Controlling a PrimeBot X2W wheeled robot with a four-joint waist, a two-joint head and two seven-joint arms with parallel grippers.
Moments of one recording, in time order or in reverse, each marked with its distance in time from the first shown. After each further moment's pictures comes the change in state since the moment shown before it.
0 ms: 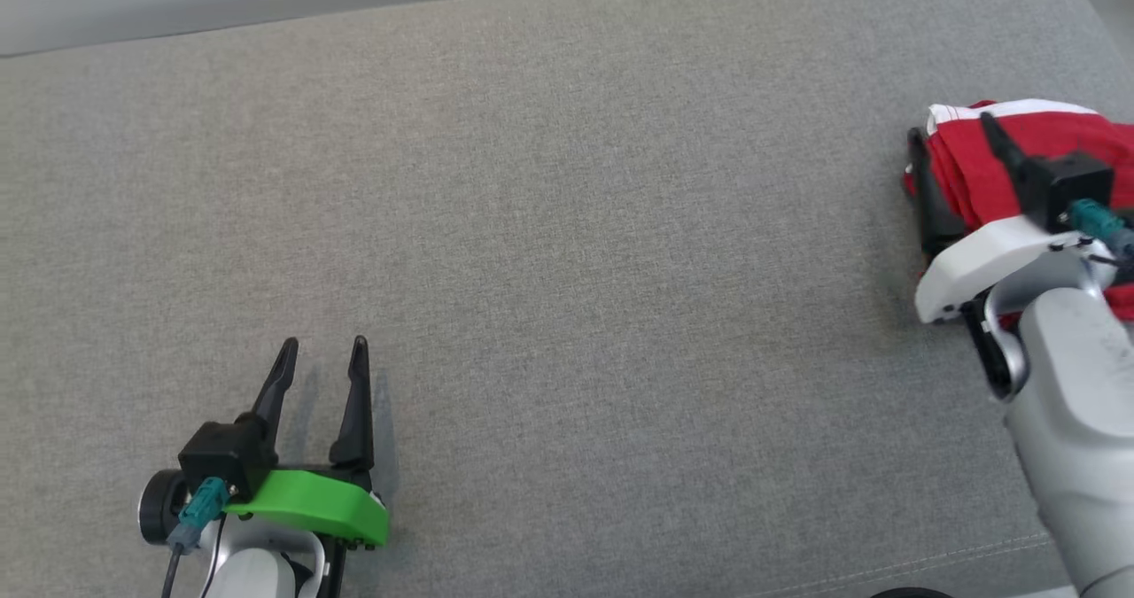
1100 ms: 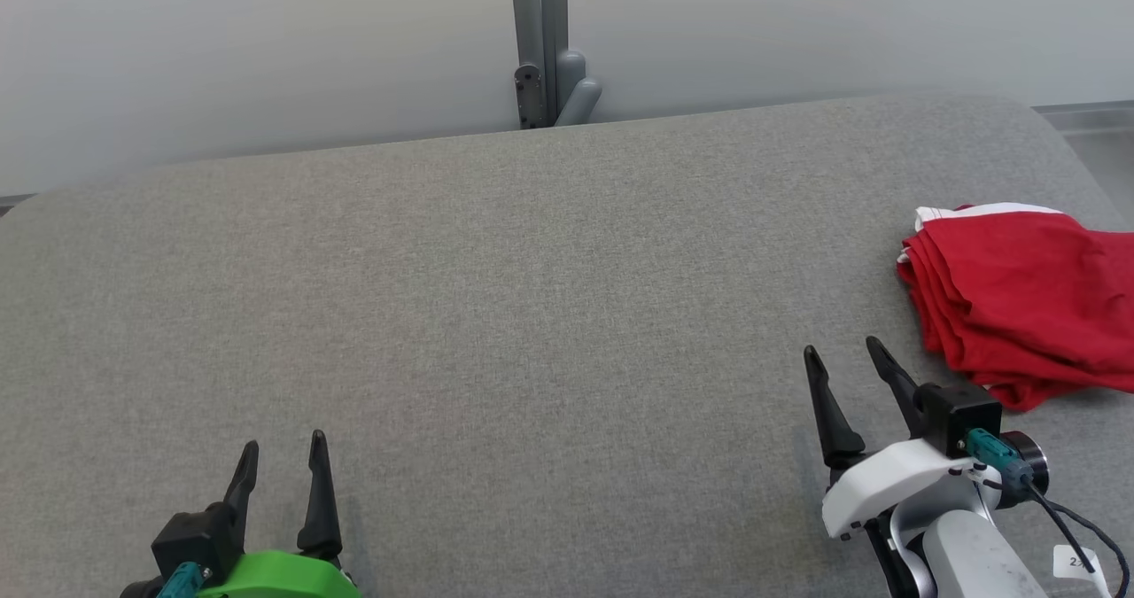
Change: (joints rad) left arm 0.150 0.000 0.062 0.035 -0.040 0.058 0.000; right arm 0.476 0.246 -0.055 -0.279 -0.031 0.000 -0.001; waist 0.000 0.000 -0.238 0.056
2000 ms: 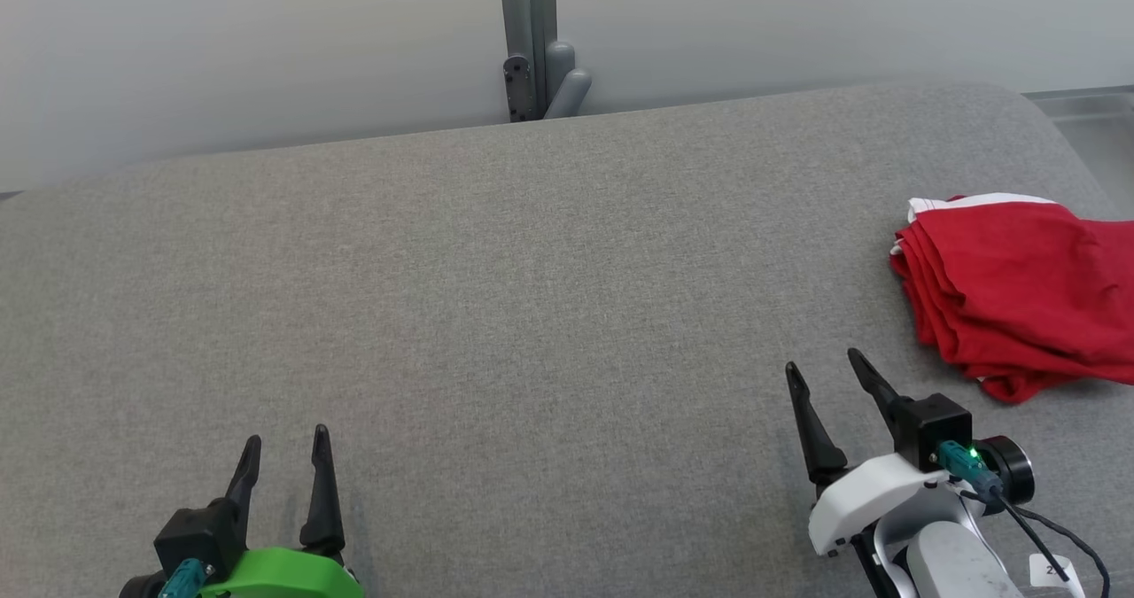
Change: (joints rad) left arm -0.002 0.000 -0.006 -0.013 0.003 0.010 0.000; right arm 0.015 0.018 0.005 0.001 -0.098 0.000 0.000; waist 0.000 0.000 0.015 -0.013
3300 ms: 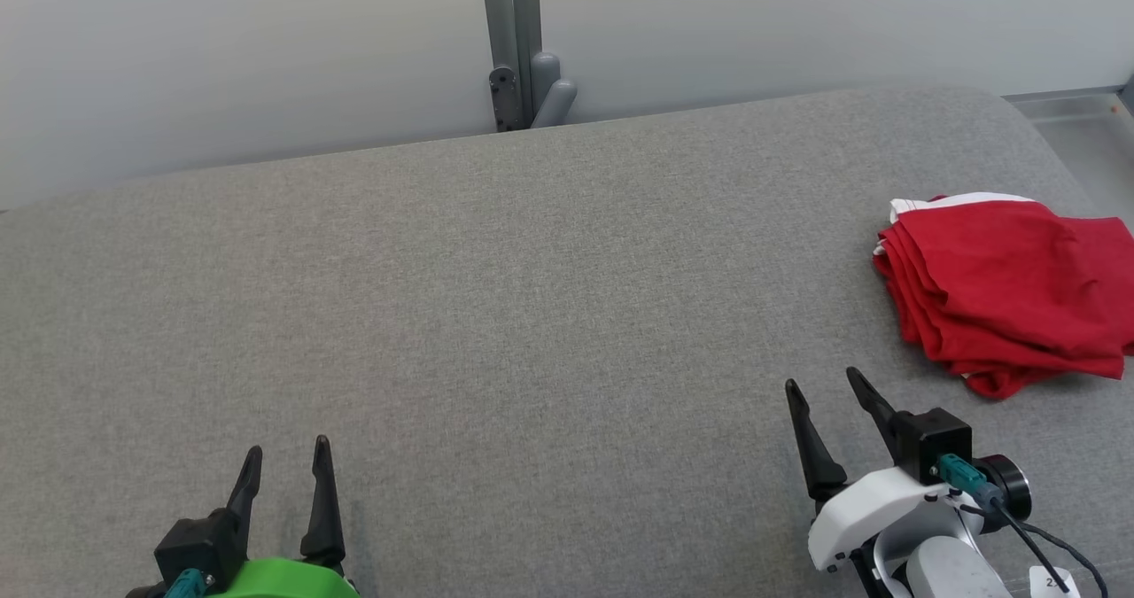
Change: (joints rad) left arm 0.018 0.000 0.003 -0.005 0.001 -0.004 0.000; right arm 0.019 0.001 0.006 0.018 0.036 0.000 0.000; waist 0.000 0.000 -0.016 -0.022
